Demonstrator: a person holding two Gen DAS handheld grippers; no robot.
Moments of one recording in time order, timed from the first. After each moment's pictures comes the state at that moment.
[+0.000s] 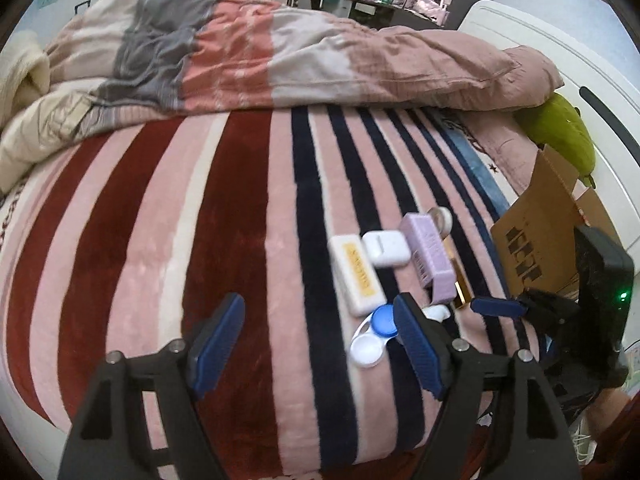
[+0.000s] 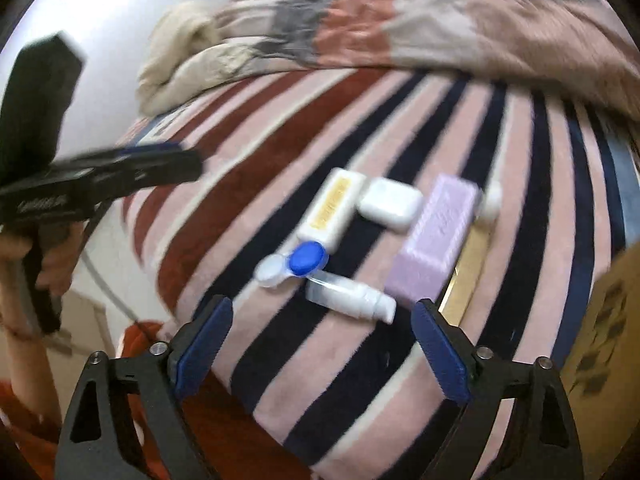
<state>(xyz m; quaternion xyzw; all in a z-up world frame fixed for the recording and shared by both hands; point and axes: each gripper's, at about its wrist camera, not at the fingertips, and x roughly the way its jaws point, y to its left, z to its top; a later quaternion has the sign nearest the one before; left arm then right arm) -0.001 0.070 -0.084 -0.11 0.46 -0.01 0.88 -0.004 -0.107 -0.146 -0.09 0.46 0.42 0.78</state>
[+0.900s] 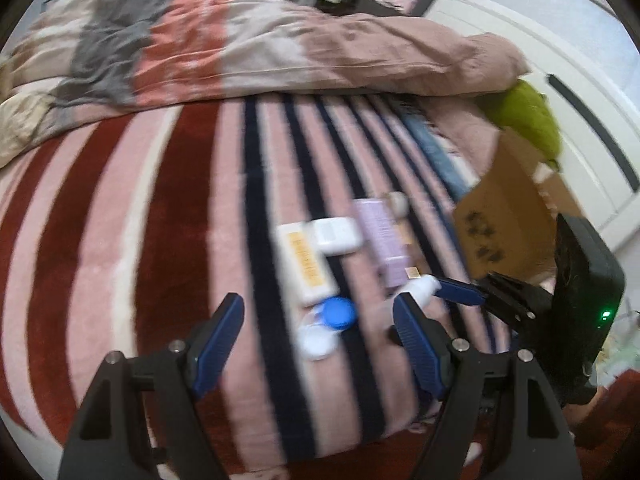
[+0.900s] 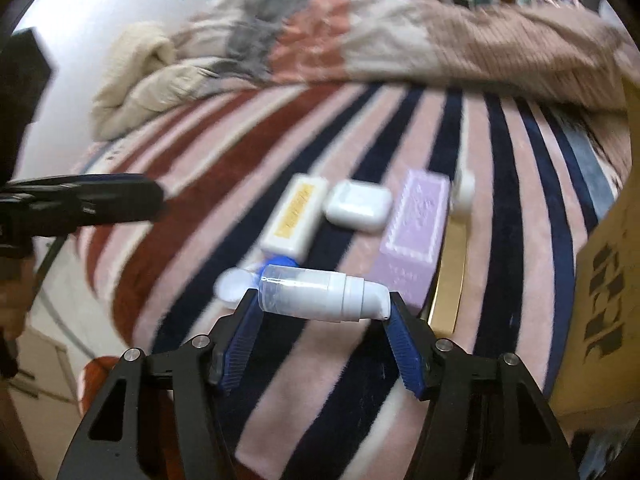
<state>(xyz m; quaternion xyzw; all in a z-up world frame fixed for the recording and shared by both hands) 0.004 0.040 -0.074 -0.13 0.47 -0.10 0.87 -0.015 -0.103 -0.143 -0.09 0.41 0.36 0.83</state>
